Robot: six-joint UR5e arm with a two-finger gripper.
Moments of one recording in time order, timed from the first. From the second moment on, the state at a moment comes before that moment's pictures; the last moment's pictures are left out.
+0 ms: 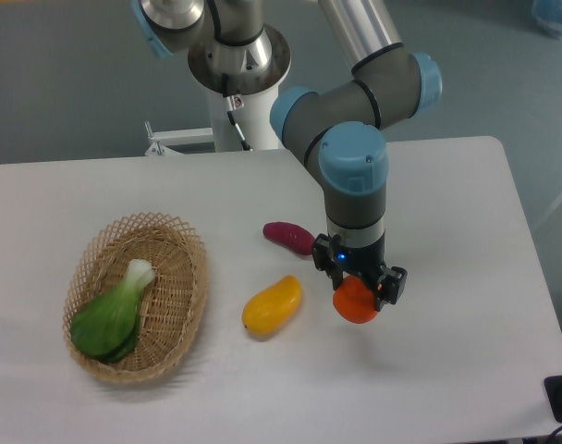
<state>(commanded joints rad) 2.47 -1.95 -1.63 -0.89 1.59 1.09</state>
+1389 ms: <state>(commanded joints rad) 2.40 -2.07 -1.63 -0.82 1.77 0.97</state>
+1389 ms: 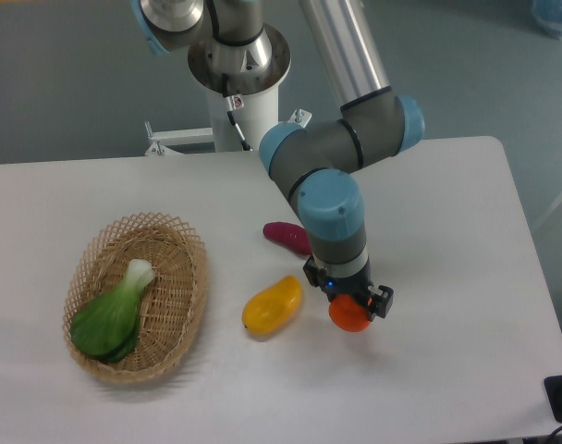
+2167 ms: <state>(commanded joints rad) 2.44 -2.03 -1.60 -0.82 1.65 0.97</state>
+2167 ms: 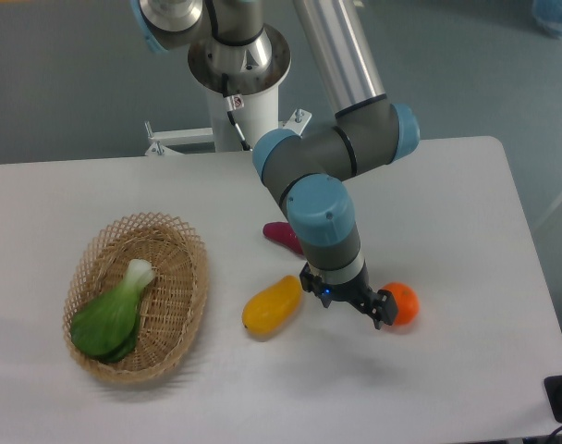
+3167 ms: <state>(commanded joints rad) 2.66 -2.01 -1.48 -1.03 1.50 1.11</state>
